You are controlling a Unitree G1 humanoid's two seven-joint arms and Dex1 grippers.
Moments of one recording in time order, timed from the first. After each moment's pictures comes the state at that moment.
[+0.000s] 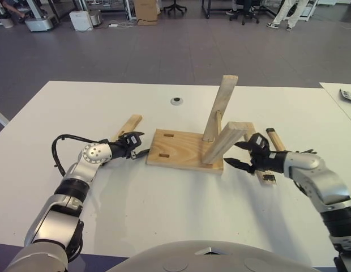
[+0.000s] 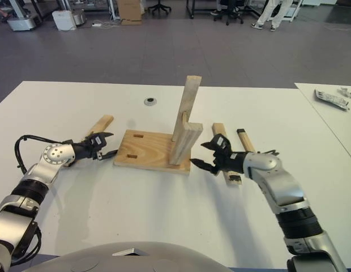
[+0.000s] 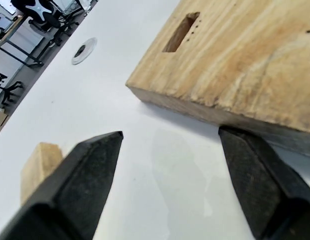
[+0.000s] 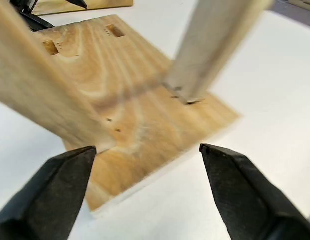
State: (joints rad) left arm -0.35 0.61 -0.28 0.57 0.03 -0.32 -0.83; right arm -0.09 -0.66 0.17 -0.12 0.32 0.47 0.80
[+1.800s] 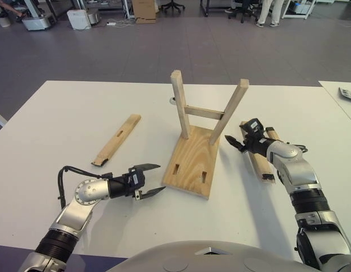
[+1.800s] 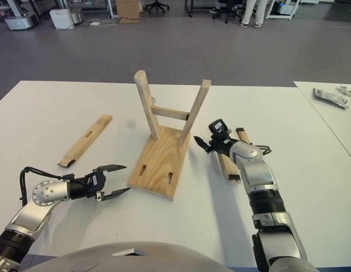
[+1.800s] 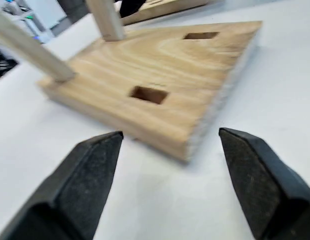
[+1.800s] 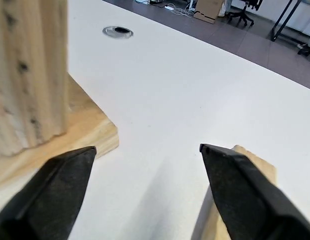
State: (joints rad) left arm 0.12 0.65 -0.31 -0.03 -0.18 -0.26 -1.02; right arm -0.32 -0.43 0.13 0.27 0.05 0.33 0.57
